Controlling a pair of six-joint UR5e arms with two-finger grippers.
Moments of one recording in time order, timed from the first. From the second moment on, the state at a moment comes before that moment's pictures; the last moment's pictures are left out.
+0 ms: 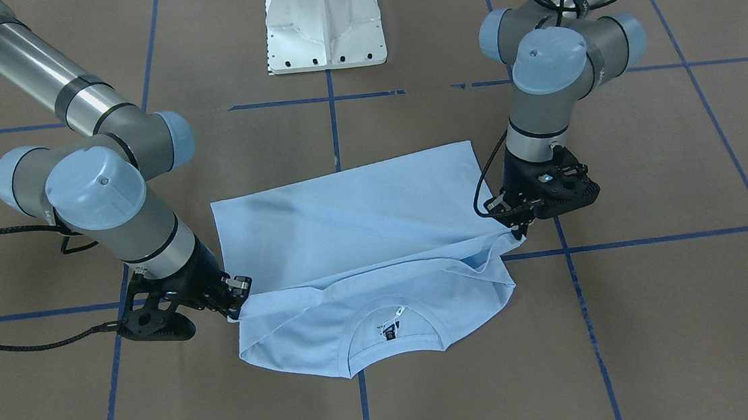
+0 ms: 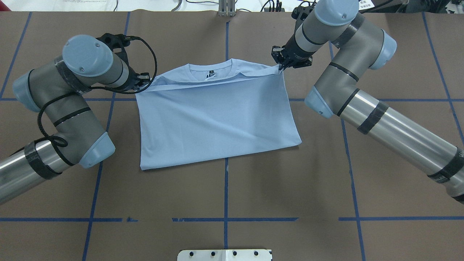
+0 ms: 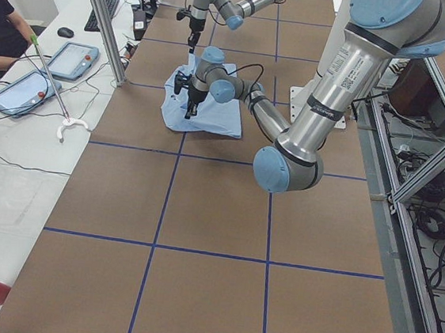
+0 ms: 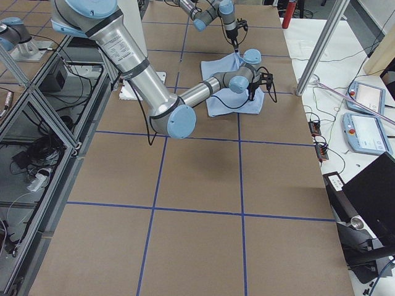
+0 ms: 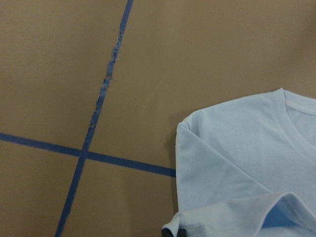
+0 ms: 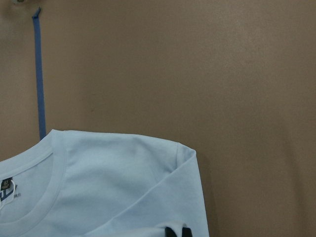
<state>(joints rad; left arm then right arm) -0.76 -2.08 -1.62 -1.80 -1.75 -1.25 0.86 -0.84 1.27 -1.13 2.05 1.22</state>
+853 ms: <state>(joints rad) -0.77 -2.12 -1.50 -1.89 -1.74 -1.25 0.88 -0.80 1.17 -1.07 2.05 1.21</state>
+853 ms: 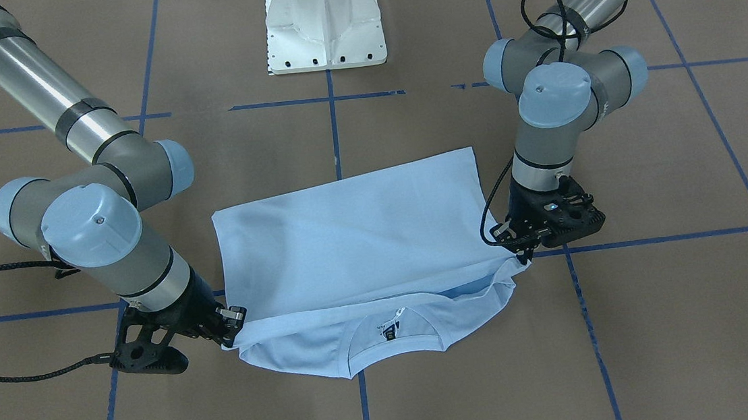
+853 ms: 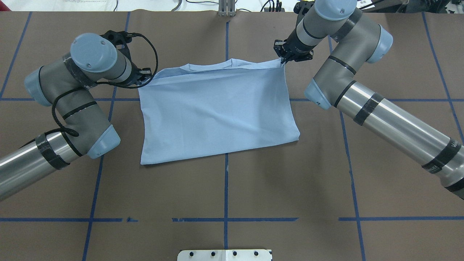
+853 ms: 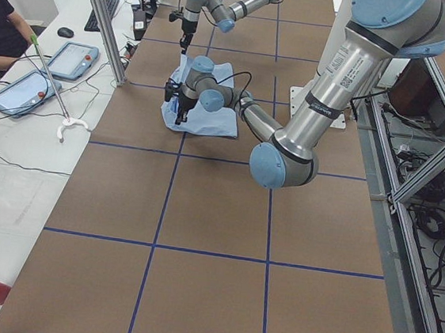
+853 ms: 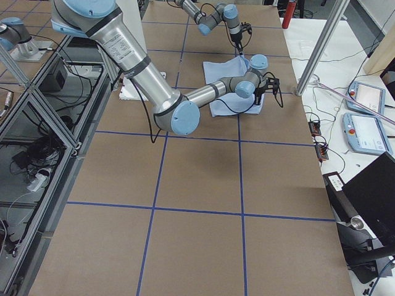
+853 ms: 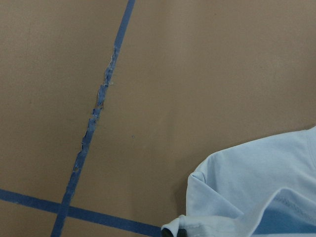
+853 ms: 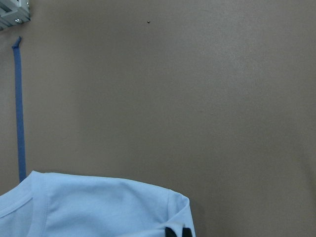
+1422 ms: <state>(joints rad) -0.78 -2.13 -1.50 -1.89 -1.74 -1.26 0.88 -0.79 1.15 -1.07 2.04 1.21</state>
